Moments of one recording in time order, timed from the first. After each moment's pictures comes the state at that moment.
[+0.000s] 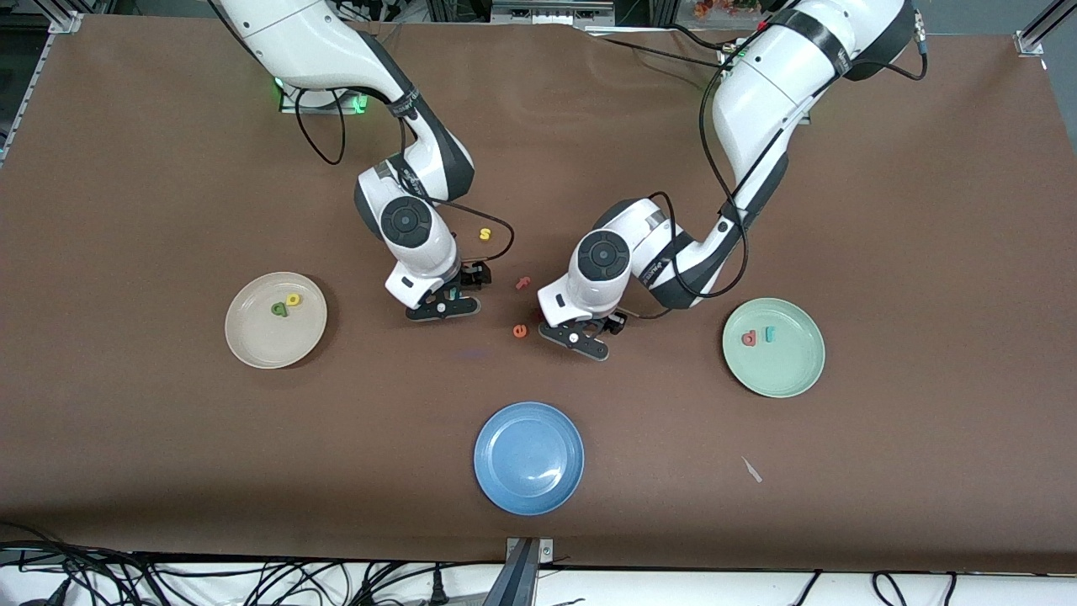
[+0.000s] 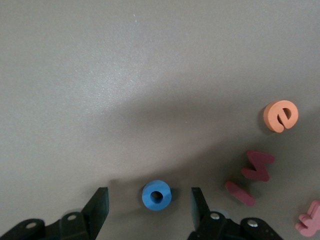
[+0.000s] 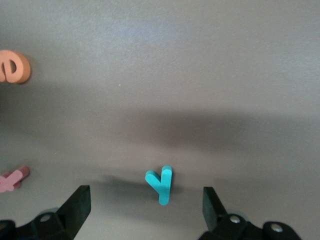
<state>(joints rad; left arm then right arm) -0.34 0.88 -0.38 -1.44 0.31 2.23 -0.41 0.55 0.60 0.05 -1.86 0.04 2.43 0.40</state>
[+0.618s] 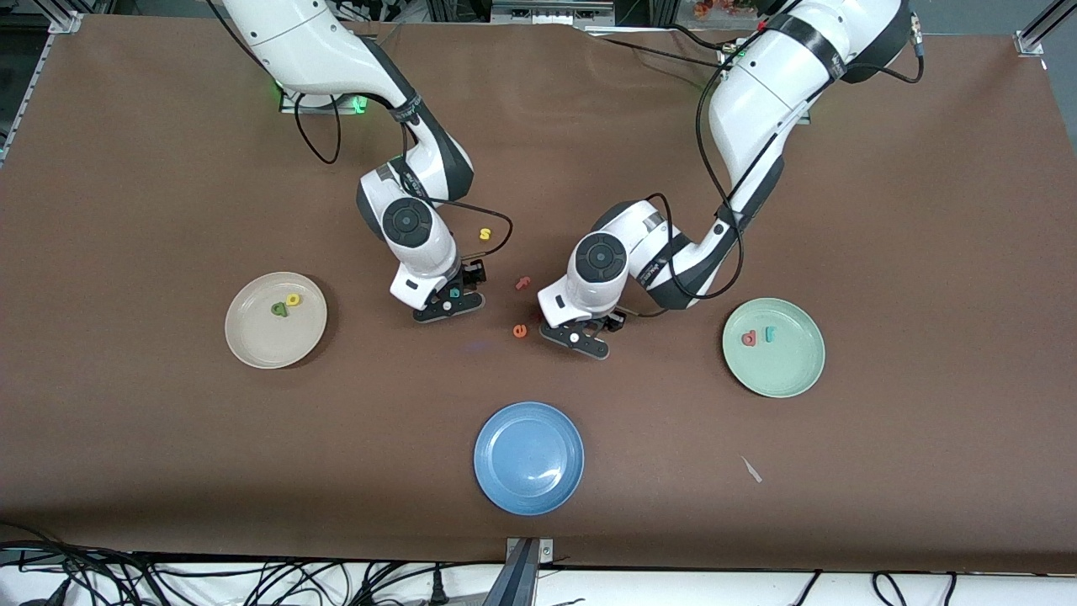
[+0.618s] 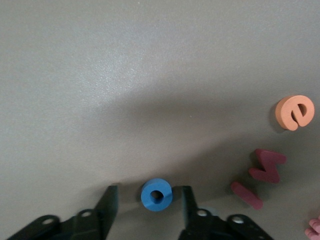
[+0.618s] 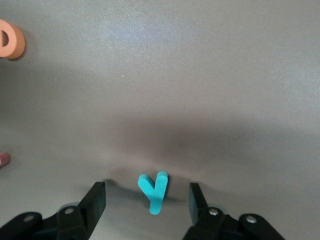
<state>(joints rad) -0.35 0.89 -0.37 -1.44 0.31 2.23 -0.44 0.55 0.61 0.05 -1.88 0.04 2.47 0.28</state>
